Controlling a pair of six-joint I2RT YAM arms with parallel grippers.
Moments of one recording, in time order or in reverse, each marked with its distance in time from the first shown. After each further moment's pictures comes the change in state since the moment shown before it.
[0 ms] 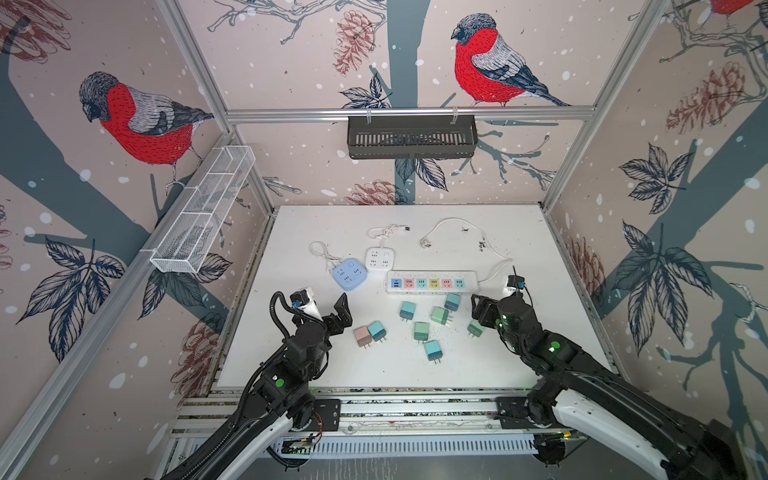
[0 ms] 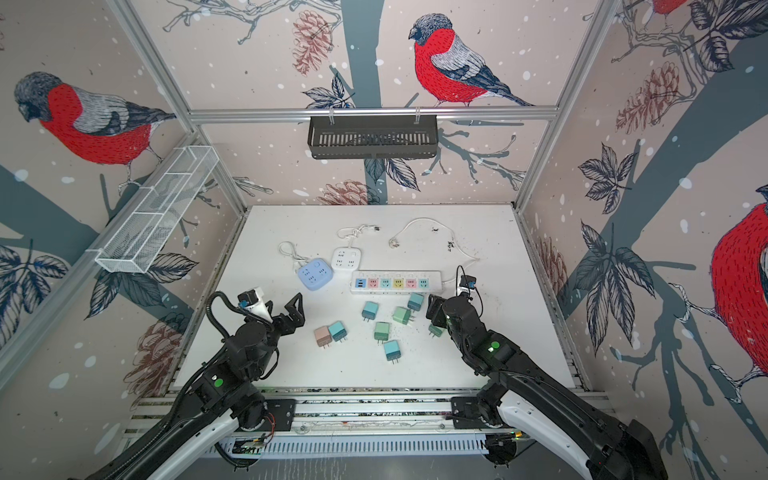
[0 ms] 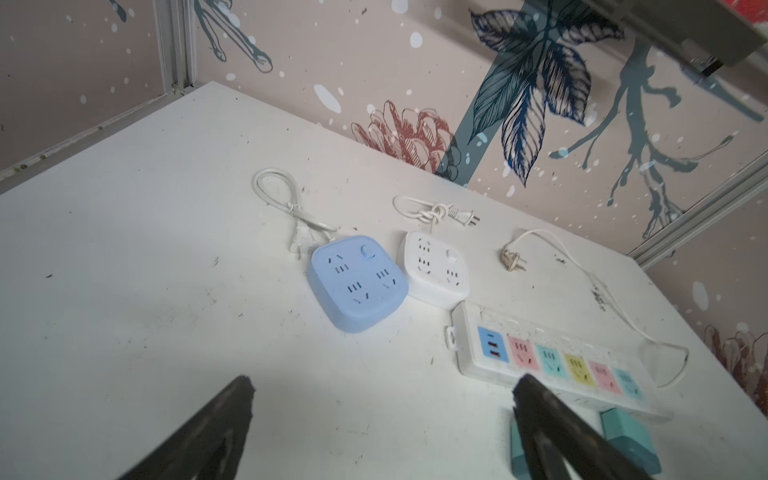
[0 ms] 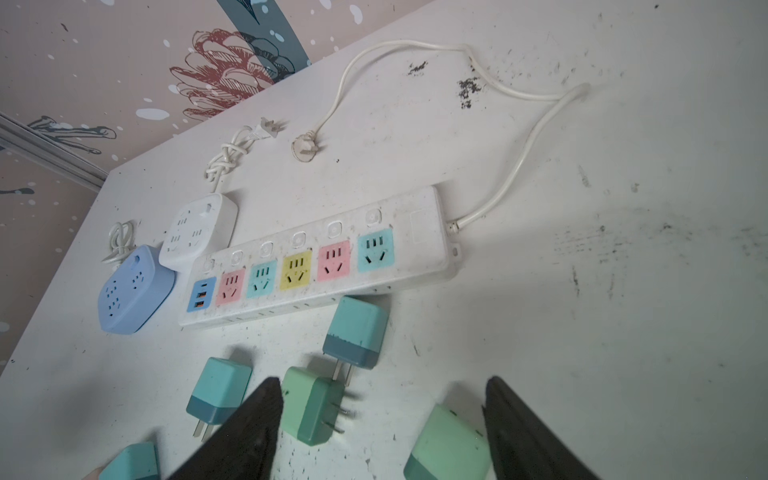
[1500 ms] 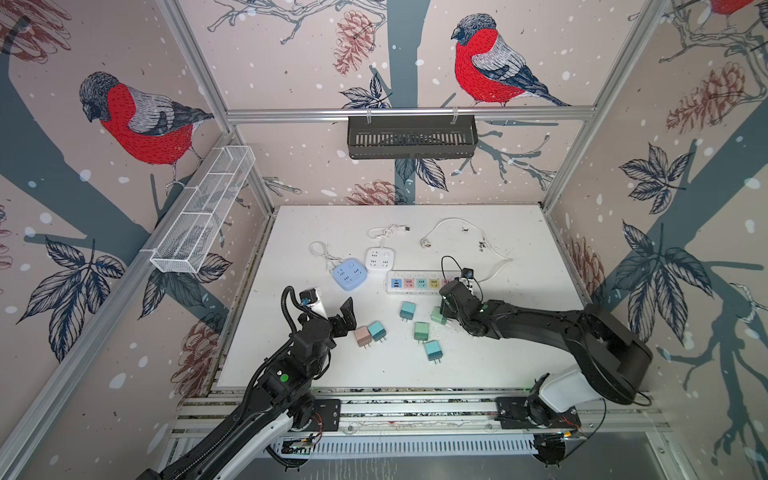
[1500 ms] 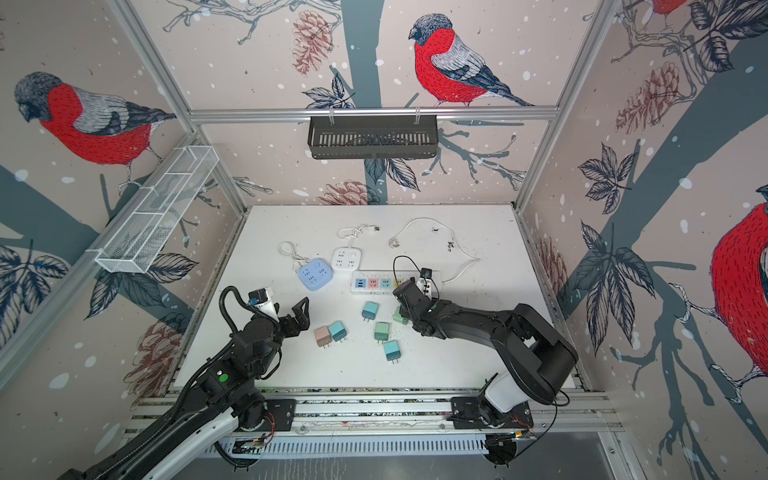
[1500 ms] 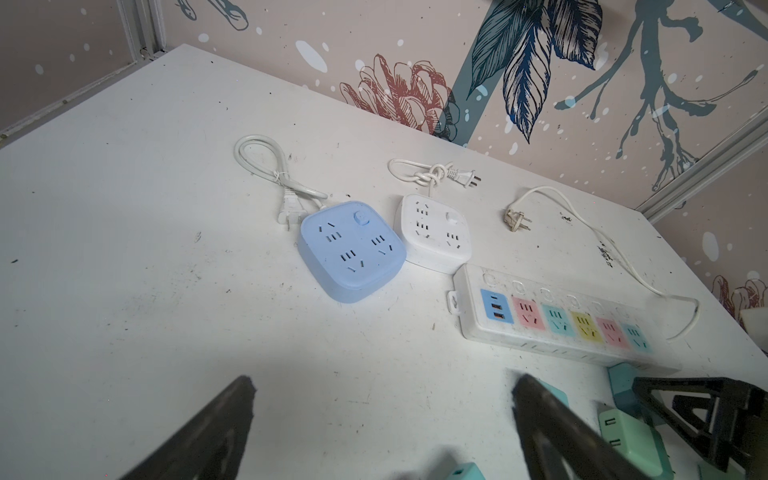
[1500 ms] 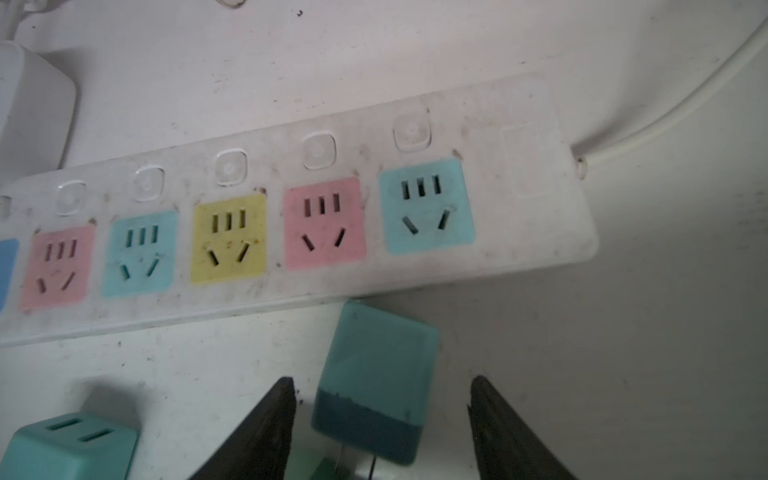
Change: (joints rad) left arm 0.000 0.055 0.007 0.005 0.047 0.008; right arm 0.079 0.786 0.274 0.137 0.068 0.063
